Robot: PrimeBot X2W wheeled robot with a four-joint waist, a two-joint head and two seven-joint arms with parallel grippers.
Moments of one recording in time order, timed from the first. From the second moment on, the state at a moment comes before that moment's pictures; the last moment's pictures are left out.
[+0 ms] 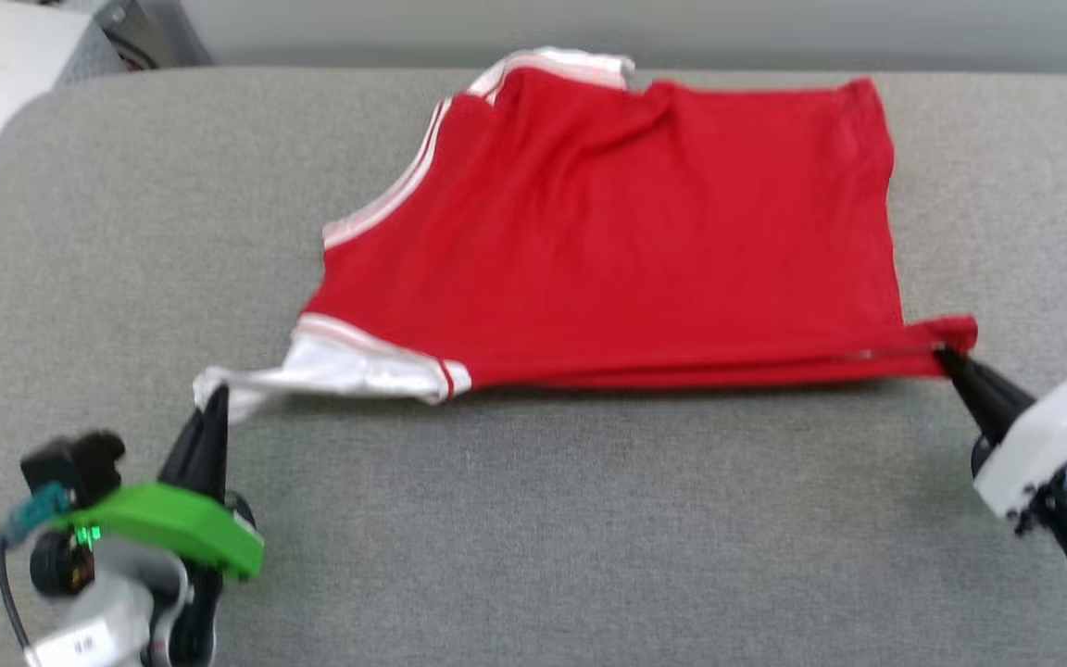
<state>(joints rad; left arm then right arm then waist) -0.26 0.40 -0.25 0.43 -0.79 -0.06 -0.25 -0.43 -0.59 0.48 0.43 0.96 0.13 0.02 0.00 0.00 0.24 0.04</state>
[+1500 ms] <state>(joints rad) -0.19 0.43 -0.35 0.13 -0.77 0.03 -0.08 0.03 -0.34 -0.02 -0.07 0.55 0.13 0.42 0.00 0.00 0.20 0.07</state>
